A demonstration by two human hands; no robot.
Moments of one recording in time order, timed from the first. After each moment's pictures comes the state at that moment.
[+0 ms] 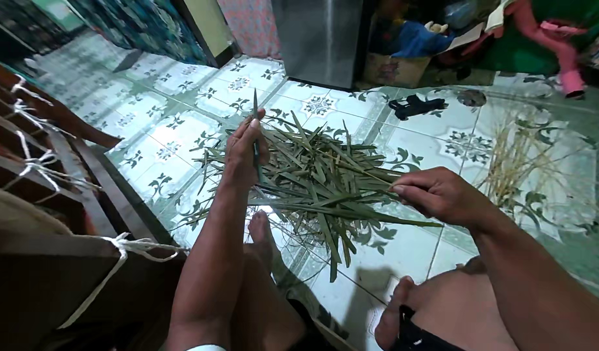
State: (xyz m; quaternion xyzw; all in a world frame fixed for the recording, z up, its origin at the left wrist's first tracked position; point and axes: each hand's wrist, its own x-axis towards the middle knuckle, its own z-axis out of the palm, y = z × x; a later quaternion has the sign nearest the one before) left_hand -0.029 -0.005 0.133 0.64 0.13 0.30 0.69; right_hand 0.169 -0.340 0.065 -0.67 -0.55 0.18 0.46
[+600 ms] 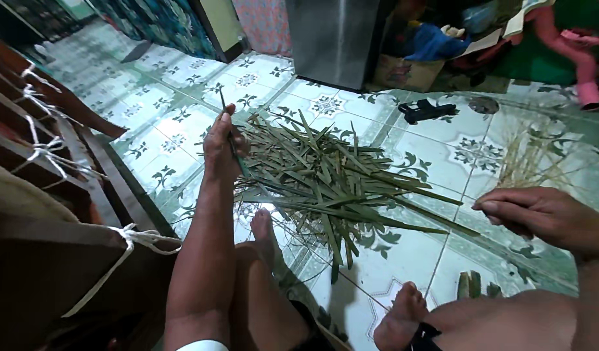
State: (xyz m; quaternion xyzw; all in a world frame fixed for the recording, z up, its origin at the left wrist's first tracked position) left_hand -0.060 0.045 0.131 0.58 0.14 0.38 0.71; right_hand 0.227 -0.441 0.045 -0.73 -0.46 0.24 0.44
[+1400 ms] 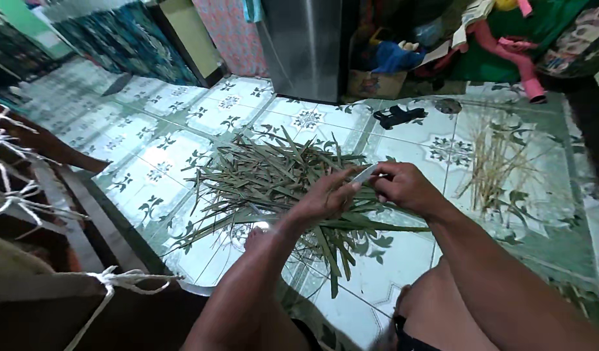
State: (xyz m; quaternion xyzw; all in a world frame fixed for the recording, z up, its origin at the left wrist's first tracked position) left_hand 0.032 -0.116 0.091 0.76 0.00 -0.06 0.64; right_hand 0.161 -0.297 0.074 -0.70 -0.41 0.20 0.54
